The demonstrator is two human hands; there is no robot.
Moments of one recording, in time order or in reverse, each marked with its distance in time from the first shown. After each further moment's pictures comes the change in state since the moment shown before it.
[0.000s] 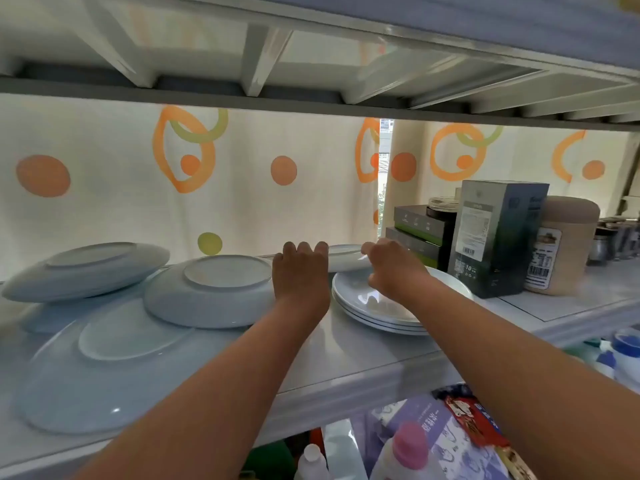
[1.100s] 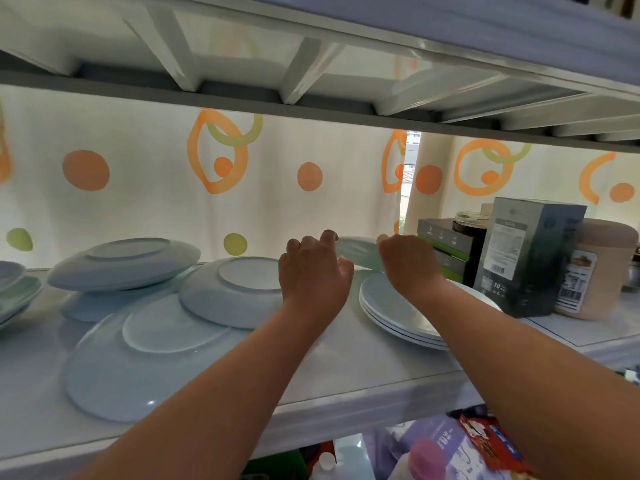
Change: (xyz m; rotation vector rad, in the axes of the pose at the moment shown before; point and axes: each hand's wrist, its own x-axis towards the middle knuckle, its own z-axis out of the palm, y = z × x) left_hand -0.006 -0.025 -0.029 -0.309 0.151 -0.142; right_hand 0.017 -0.026 -0.014 -0.341 0.230 -0.052
